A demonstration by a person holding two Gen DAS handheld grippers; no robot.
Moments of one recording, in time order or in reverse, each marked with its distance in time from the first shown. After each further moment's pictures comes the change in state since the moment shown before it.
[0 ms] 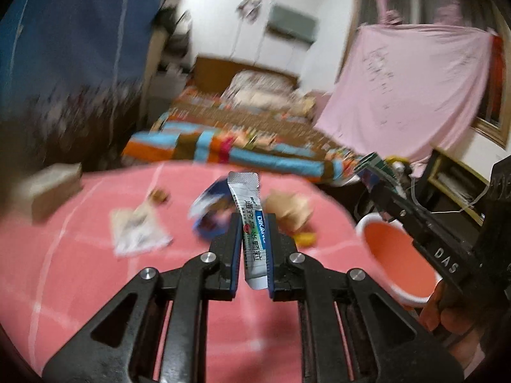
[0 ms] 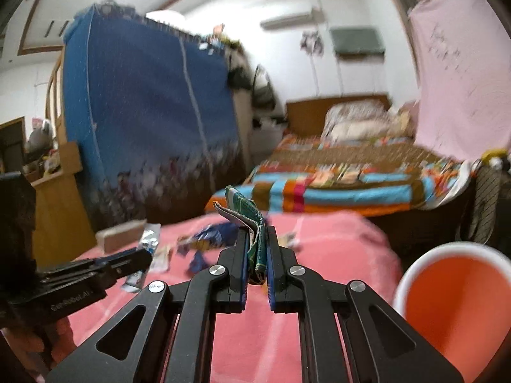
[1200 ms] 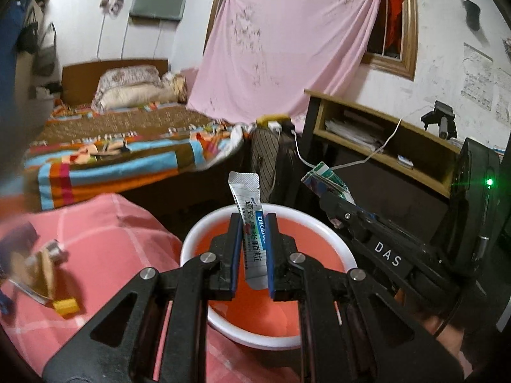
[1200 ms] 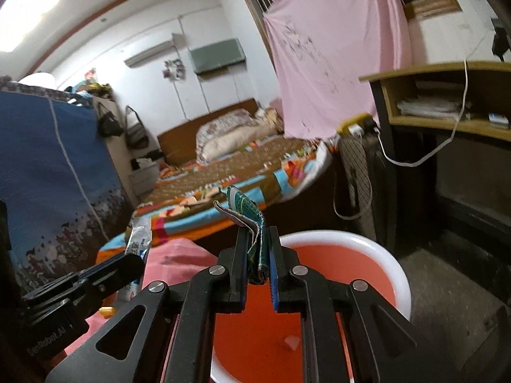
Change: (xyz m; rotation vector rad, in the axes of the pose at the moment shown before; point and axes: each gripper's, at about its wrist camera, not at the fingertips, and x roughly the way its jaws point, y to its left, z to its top) left arm 0.093 -0.200 -0.002 0.261 0.158 -0.467; right arm -0.089 -0.173 -0.013 0.334 -0.053 -0.484
